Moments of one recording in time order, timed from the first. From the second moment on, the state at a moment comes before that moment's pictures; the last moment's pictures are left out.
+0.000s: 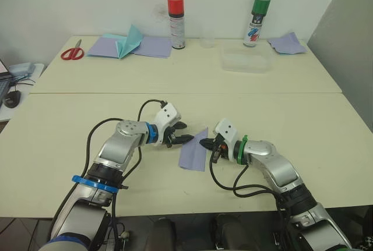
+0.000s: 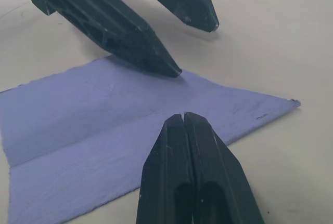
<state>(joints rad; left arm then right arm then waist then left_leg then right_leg) -0.57 0.50 -0.24 0.21 -0.17 0.46 -0.97 -0.41 -0.29 0.32 0.02 0.13 0.49 0.72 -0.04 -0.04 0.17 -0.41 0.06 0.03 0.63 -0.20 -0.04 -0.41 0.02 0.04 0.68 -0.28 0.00</state>
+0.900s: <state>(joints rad) -0.52 0.47 -0.19 0.15 -0.22 0.62 -0.95 -0.40 -0.27 0.29 0.01 0.13 0.48 0.68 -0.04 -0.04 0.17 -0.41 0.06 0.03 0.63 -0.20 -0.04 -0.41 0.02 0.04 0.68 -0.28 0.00</state>
